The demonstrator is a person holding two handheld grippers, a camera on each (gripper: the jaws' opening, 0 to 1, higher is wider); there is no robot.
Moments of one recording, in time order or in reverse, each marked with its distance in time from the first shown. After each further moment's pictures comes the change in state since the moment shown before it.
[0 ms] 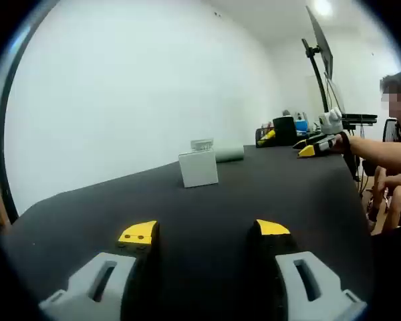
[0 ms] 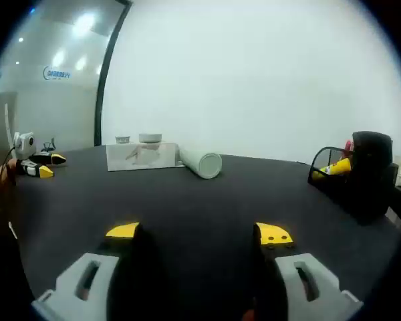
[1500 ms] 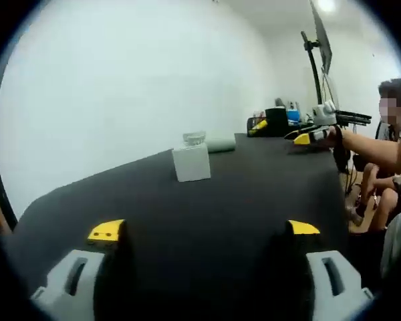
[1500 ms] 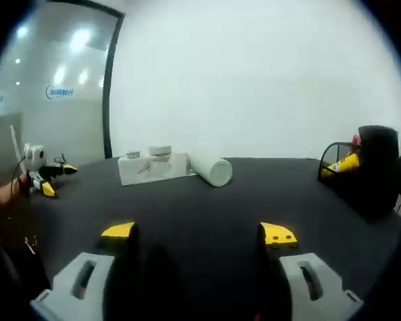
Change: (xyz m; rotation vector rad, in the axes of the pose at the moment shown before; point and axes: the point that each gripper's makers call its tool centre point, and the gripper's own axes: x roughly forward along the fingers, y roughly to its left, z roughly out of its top) left arm -0.019 0.003 0.027 -0.031 0.102 -0.070; right arm -0.014 0.012 0.026 0.082 0.004 0.090
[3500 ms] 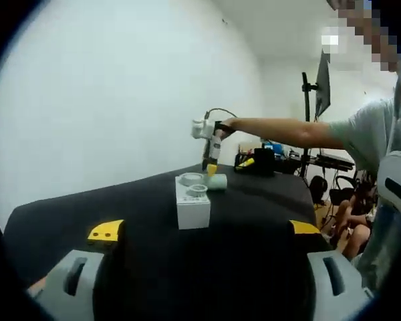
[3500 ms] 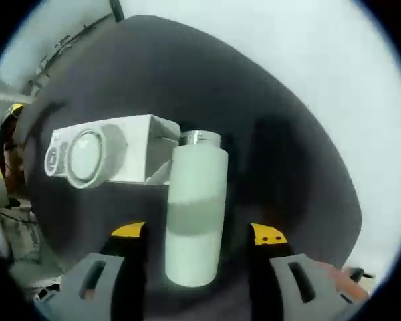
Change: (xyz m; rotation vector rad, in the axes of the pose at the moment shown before) left arm 0.010 0.026 0.078 -0.118 -0.095 -0.170; right arm 0.255 -0.012 0.034 -0.347 1.172 0.263
